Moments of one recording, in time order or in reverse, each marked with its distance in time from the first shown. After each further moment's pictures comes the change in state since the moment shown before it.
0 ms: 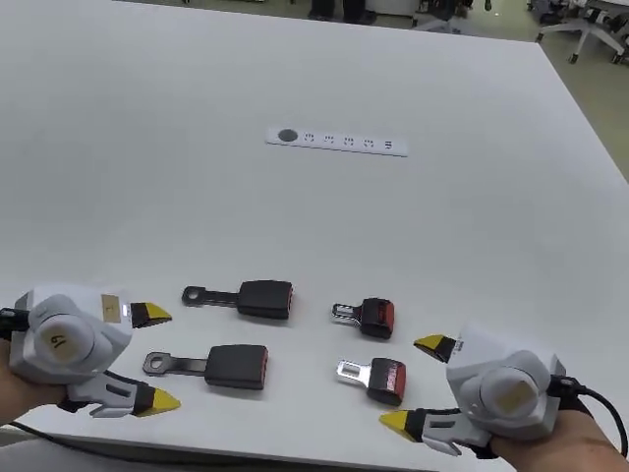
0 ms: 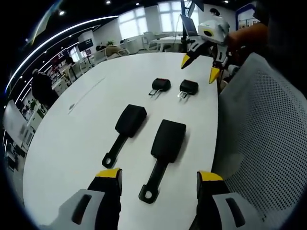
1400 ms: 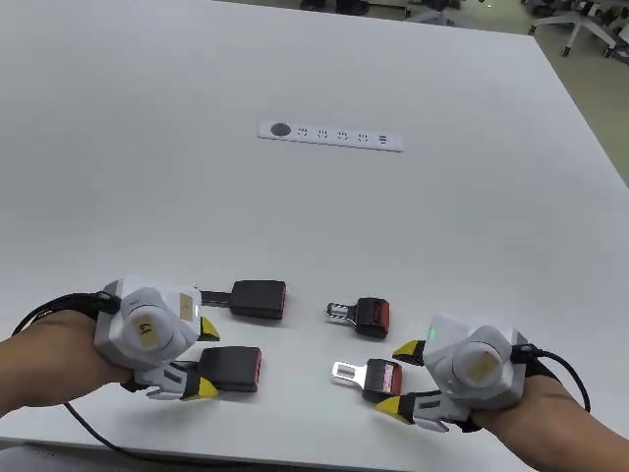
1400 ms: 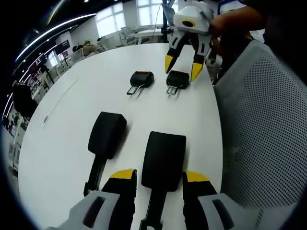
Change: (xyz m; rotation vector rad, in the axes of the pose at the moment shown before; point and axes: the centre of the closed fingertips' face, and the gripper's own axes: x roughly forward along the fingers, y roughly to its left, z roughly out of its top) left arm 0.060 -0.012 0.017 0.113 0.073 -0.164; right arm 0.031 -0.006 -0.021 -0.039 0.098 0.132
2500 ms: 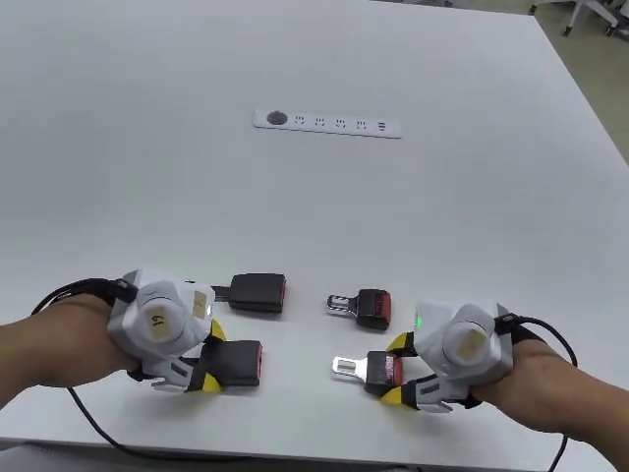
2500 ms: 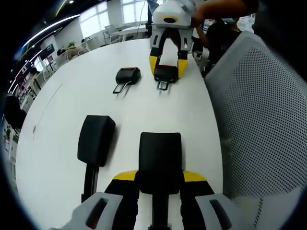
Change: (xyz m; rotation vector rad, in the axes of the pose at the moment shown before) left arm 0.013 -0.005 -0.001 0.089 0.030 -0.096; right arm 0.014 0.001 -0.007 -0.129 0.067 0.124
